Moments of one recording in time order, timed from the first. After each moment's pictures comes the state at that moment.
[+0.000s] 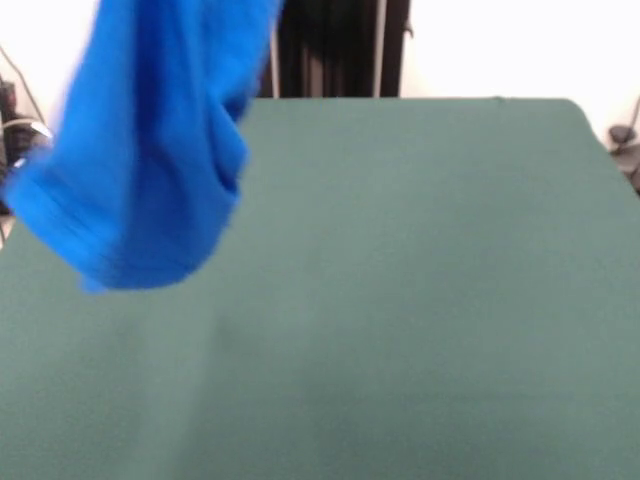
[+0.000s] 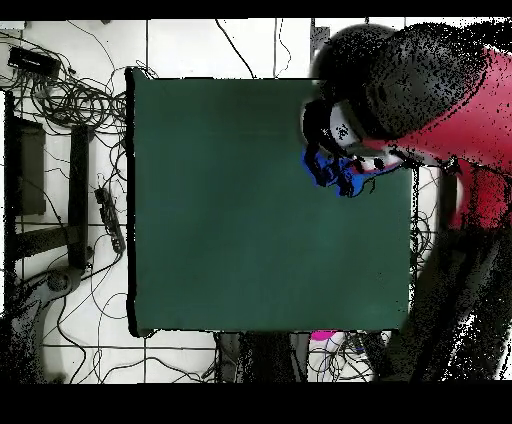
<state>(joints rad) -0.18 -0.72 -0.26 0.91 0.02 1.46 2.64</state>
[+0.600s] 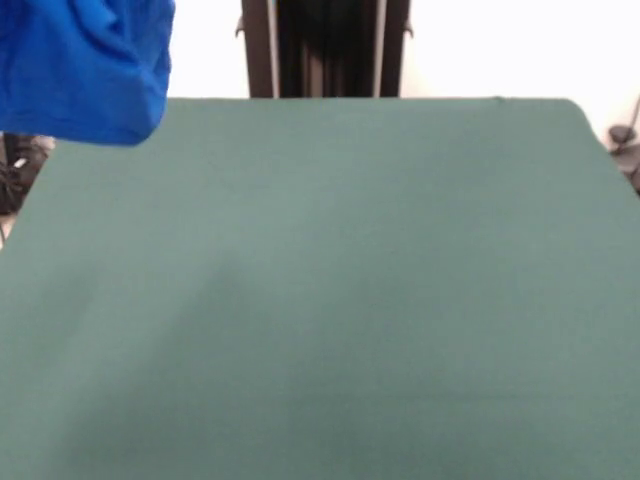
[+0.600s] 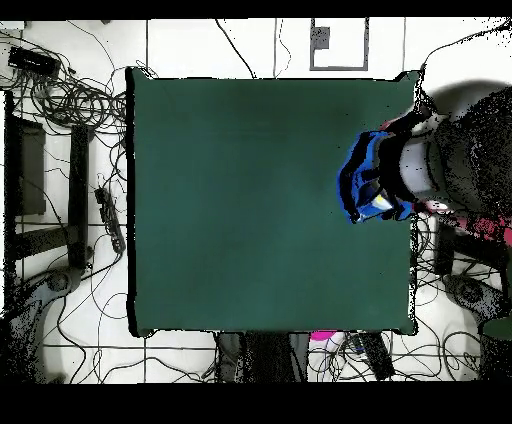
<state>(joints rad) -0.25 -0.90 -0.25 1.05 -0.01 1.36 2.64</state>
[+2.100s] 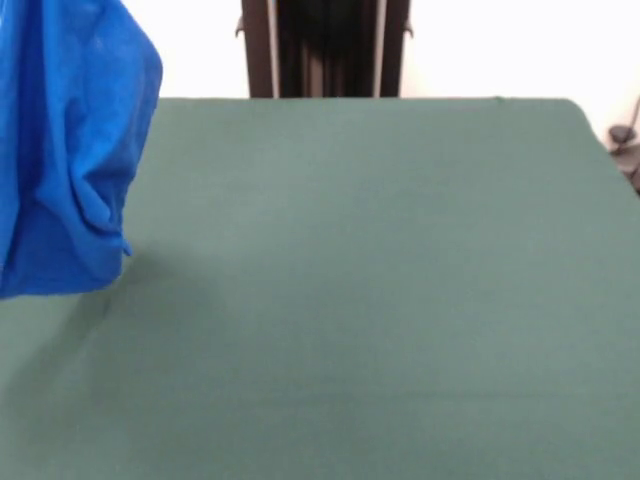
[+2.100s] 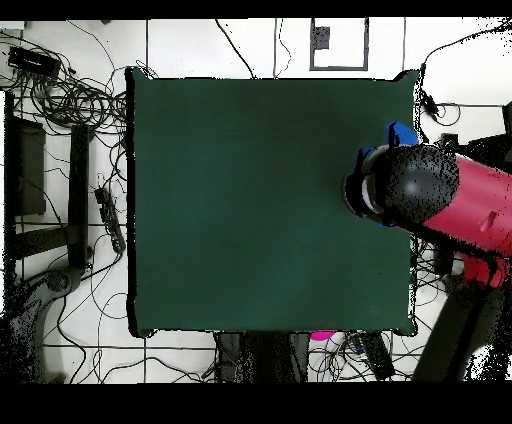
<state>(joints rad) -0.25 -0.78 -0.25 1.28 -0.16 0.99 2.64</state>
